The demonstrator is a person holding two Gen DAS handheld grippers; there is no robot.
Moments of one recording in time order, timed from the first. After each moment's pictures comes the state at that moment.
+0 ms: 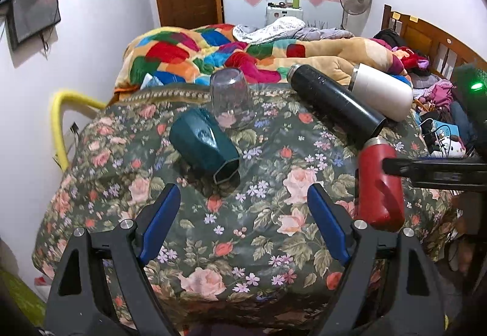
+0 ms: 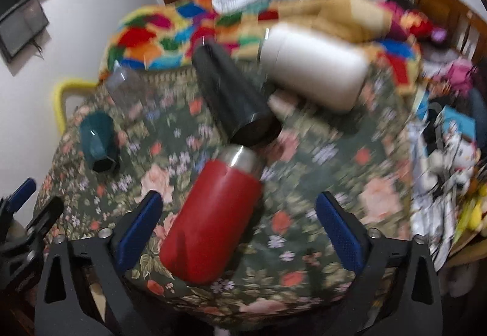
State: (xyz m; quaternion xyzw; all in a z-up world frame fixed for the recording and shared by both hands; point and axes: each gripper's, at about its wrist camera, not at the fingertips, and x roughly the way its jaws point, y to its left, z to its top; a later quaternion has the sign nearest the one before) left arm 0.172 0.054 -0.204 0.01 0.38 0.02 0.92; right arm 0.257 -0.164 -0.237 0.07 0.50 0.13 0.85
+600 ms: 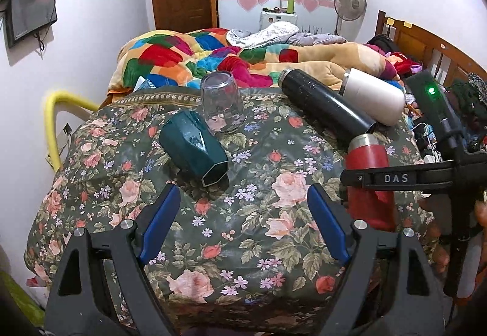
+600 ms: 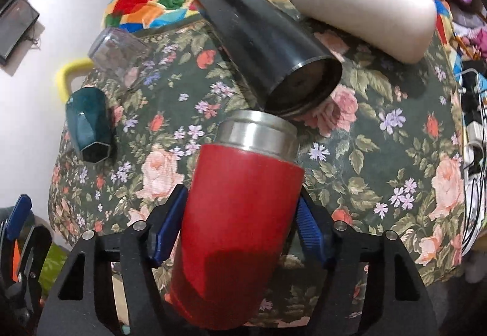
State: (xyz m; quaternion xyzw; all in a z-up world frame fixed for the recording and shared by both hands) left arm 0.167 0.044 -0.201 0.00 0.36 0.01 0.93; right arm 0.279 -0.145 -0.261 0.08 0.55 0.16 0.81
